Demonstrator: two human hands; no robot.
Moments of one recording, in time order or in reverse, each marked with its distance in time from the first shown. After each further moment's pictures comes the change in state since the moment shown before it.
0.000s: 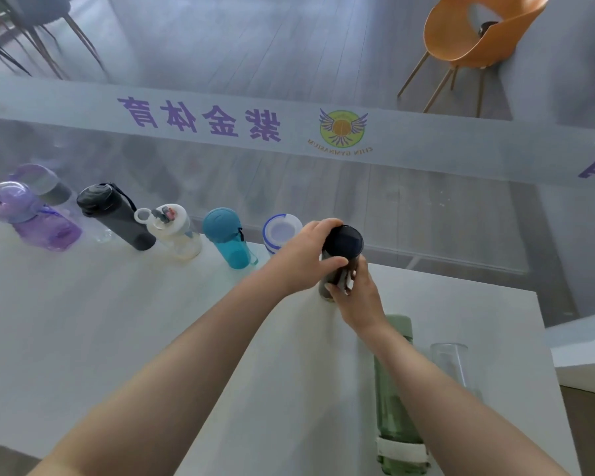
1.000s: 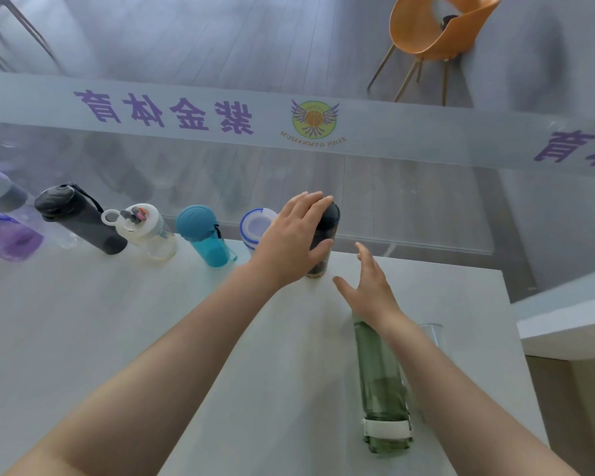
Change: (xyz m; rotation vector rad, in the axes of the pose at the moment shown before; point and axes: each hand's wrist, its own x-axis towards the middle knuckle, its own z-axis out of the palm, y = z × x) left_hand 0.005 0.007 0.002 0.291 0.182 0.256; right_hand -0.009 0.003 -0.044 -0.294 -0.030 0.109
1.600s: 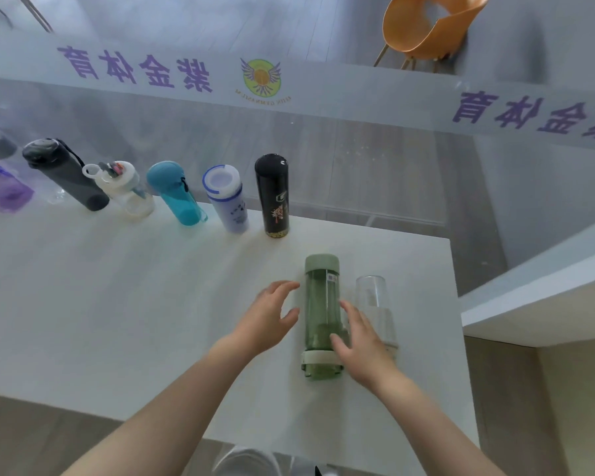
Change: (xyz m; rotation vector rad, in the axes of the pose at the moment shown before) left_hand -0.162 0.090 0.119 -0.272 -0.265 -0.385; right_hand -0.168 0.115 -0.040 -0.042 -0.238 0.000
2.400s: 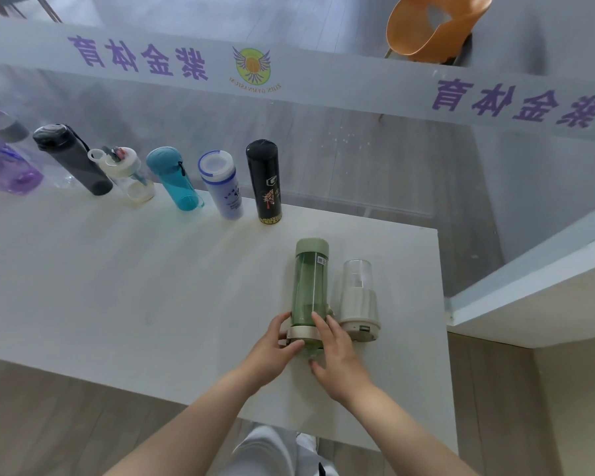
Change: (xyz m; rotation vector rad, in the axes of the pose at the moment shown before) left_hand -0.070 0.015 0.084 -0.642 -0.125 -0.397; right_hand -0.042 0.042 0.038 -0.212 -0.072 -0.112
